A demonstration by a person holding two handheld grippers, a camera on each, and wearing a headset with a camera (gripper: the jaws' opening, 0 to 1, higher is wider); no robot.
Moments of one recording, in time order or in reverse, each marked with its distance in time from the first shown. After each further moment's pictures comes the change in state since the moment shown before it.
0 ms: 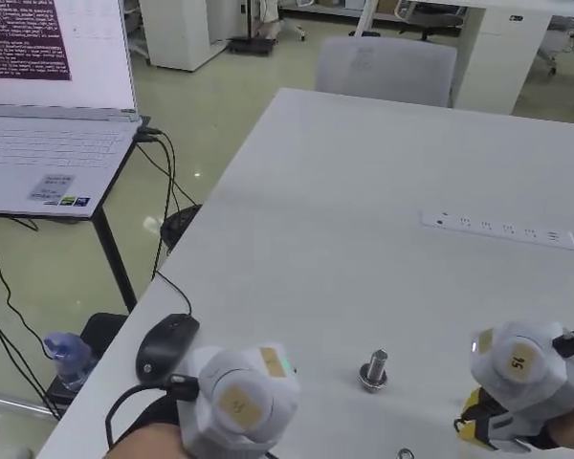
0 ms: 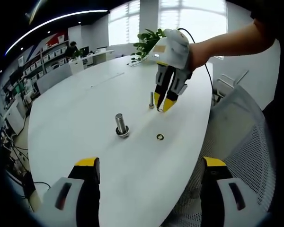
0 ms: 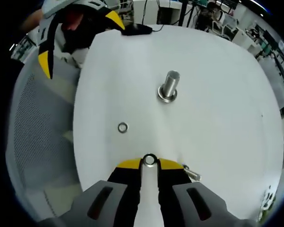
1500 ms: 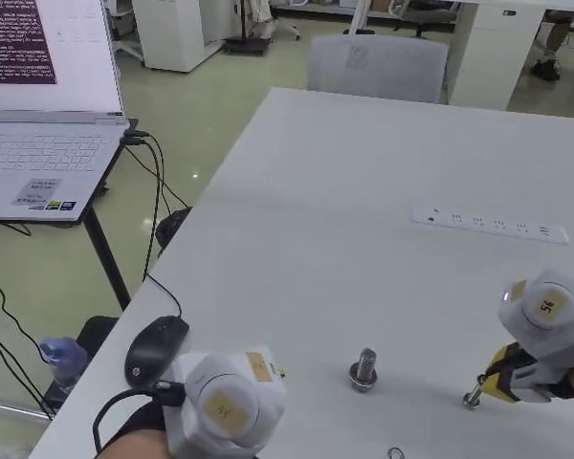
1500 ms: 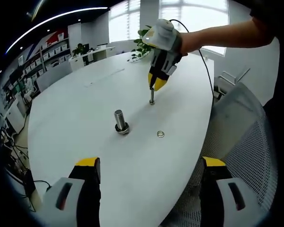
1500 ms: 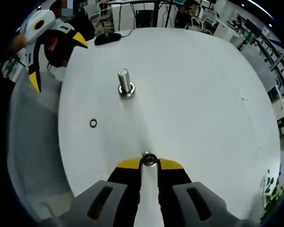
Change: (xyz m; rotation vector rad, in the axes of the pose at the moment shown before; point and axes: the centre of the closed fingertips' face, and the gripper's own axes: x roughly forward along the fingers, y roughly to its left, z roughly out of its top) left arm 0.006 0.002 -0.006 -0.003 0.037 0.006; right arm -0.018 -0.058 -0.010 0.113 -0.031 -0.075
